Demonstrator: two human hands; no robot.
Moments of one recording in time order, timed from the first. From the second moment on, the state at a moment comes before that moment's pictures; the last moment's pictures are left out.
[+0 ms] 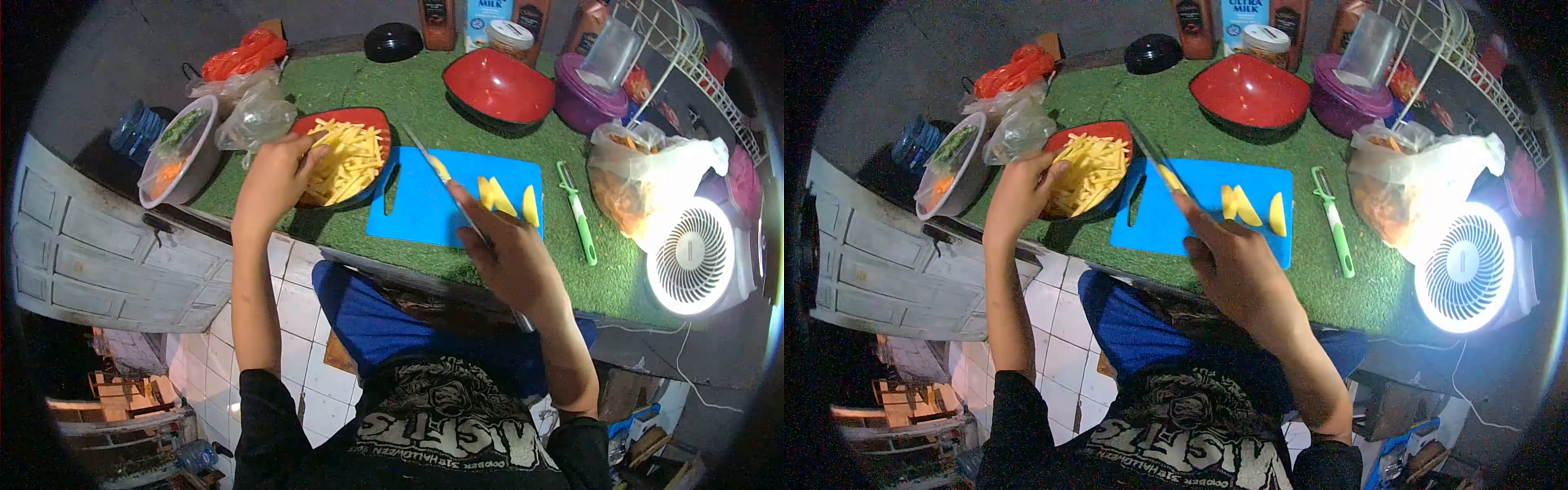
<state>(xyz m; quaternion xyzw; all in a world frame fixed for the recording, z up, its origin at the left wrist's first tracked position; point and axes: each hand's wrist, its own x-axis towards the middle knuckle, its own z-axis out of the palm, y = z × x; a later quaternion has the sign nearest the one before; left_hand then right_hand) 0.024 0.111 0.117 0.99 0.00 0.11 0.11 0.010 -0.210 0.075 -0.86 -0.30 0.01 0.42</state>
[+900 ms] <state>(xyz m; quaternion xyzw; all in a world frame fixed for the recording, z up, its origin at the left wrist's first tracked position) 0.009 0.096 0.097 0.92 -0.25 0.32 0.02 0.052 -0.147 0.093 -0.84 -0.46 -0.18 0.23</state>
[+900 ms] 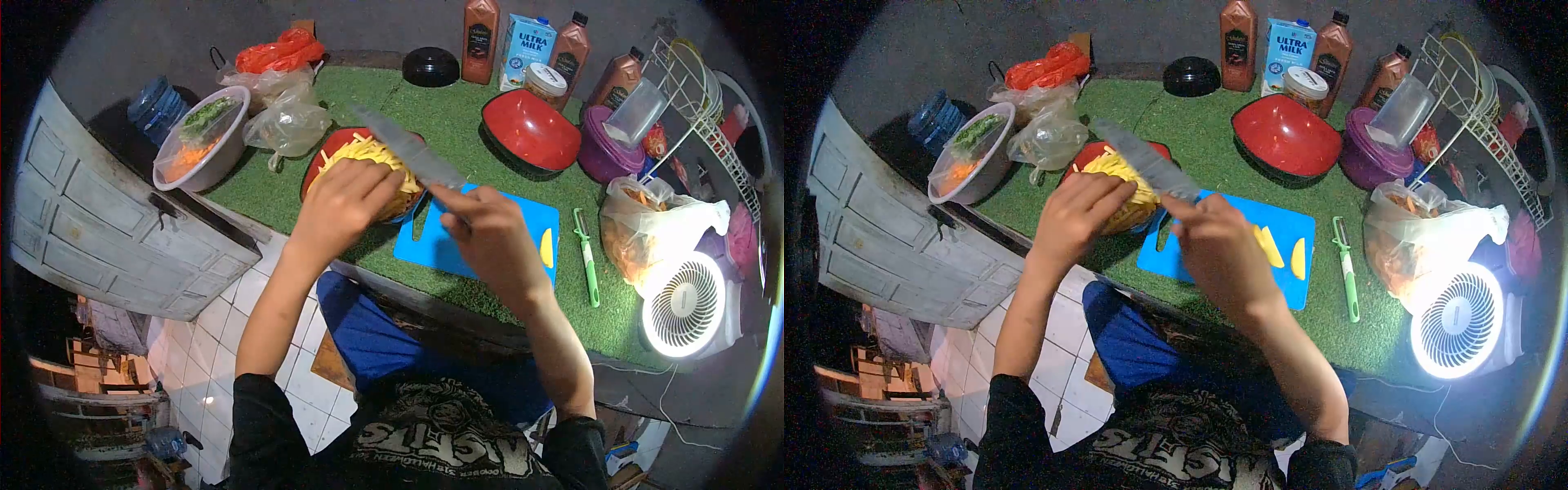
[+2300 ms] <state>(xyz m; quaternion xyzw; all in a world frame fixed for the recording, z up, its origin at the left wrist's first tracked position) 0.082 0.158 0.115 0.98 -0.04 0.16 0.11 0.055 -0.215 0.063 -0.87 -0.29 -0.03 0.40</state>
